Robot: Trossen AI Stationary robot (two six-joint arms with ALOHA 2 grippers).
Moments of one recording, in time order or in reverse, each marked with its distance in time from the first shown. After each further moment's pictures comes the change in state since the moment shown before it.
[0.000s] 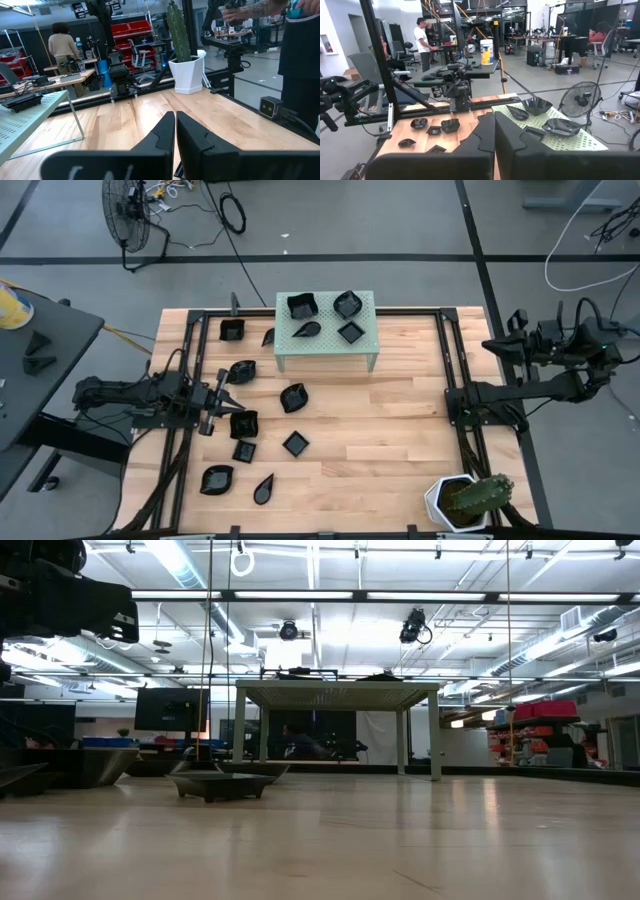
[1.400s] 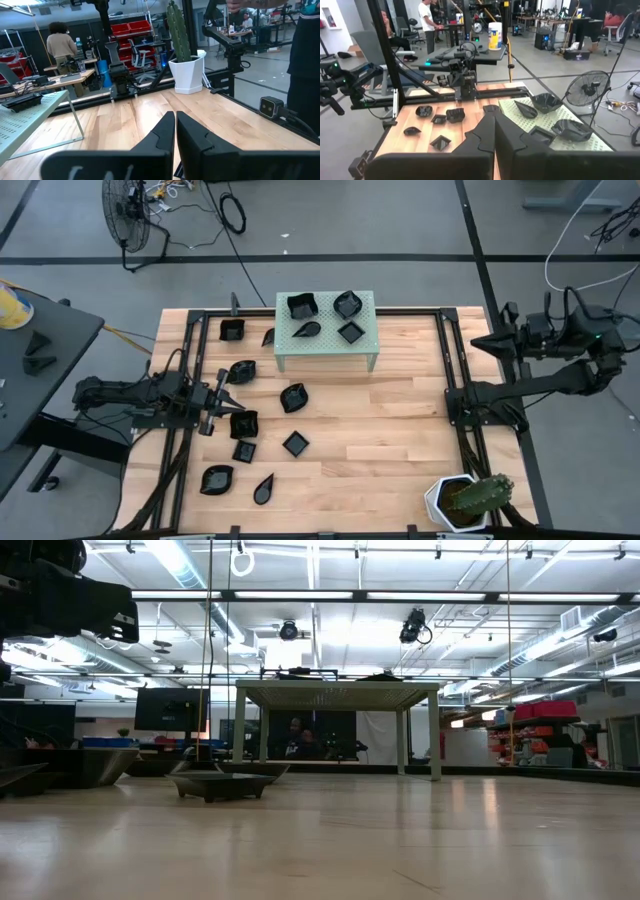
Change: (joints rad) left arm 0.000 0.000 0.000 0.000 0.000 0.000; right arm 0.000 0.249 0.157 -0.021 -0.045 -0.014
